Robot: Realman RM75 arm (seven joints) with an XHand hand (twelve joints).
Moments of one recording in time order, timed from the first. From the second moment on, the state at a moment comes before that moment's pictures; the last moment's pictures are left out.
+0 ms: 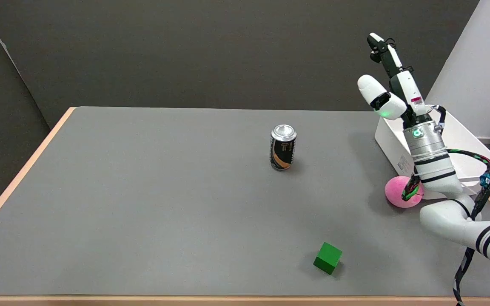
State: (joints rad) arm 0.12 -0.81 -1.85 1.02 0.72 1.06 0.96
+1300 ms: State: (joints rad) arm 0.37 -0.82 -2.02 1.19 0.09 0.58 1.08
